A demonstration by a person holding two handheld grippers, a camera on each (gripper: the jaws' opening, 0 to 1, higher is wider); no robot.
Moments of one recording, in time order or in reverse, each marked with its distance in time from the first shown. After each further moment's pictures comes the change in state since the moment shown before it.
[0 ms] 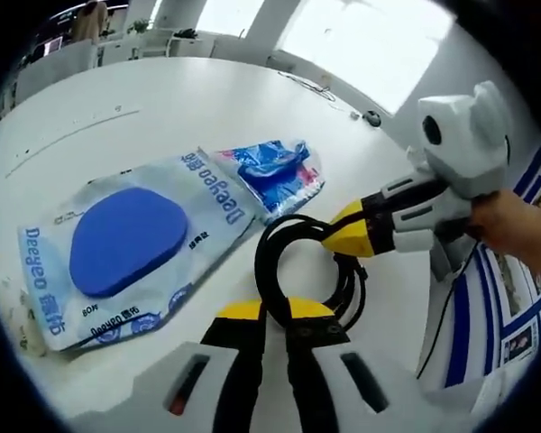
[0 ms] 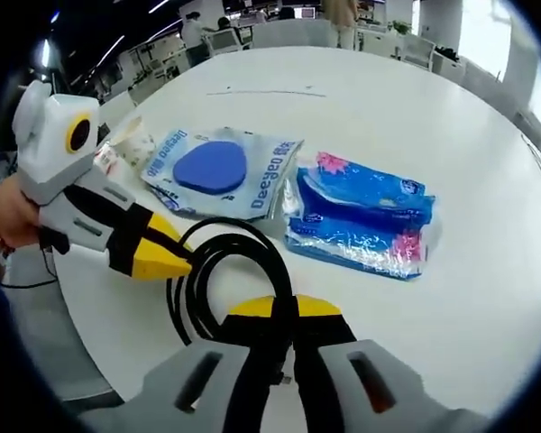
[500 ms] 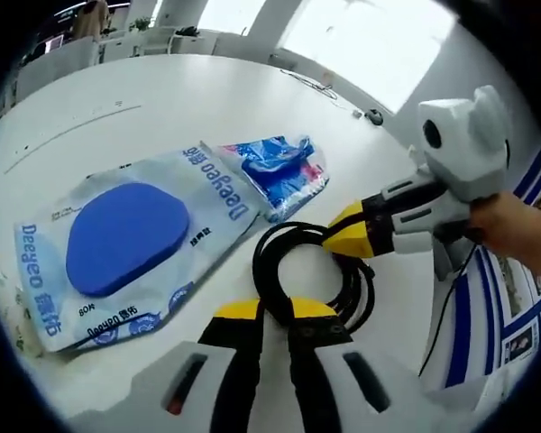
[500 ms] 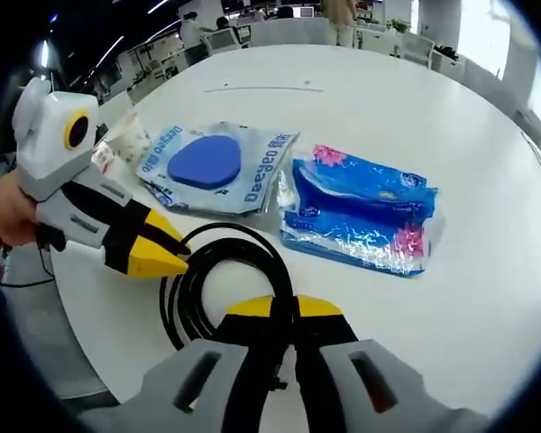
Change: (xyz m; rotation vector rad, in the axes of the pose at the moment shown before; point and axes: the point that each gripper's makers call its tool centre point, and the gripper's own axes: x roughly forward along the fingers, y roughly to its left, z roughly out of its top) left arm 0.004 0.003 -0.002 0.002 0.003 0.007; right arm 0.006 -0.003 -0.005 0.002 0.001 -0.002
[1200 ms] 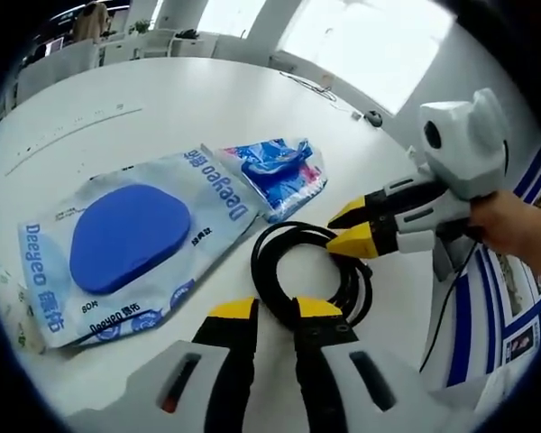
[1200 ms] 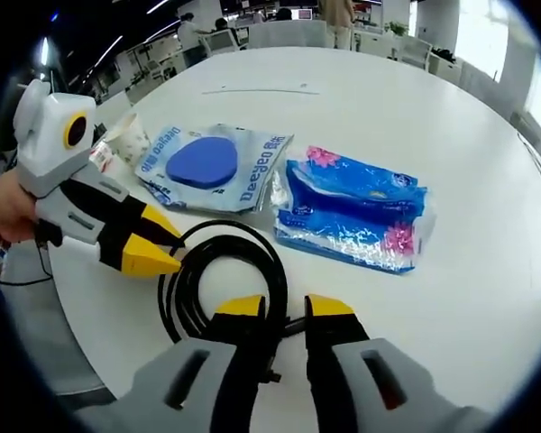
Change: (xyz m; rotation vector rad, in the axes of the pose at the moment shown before) left arm -0.006 -0.001 -0.001 0.001 -0.011 0.001; right arm -0.008 -0.003 -0.001 -0.007 -0.012 -0.014
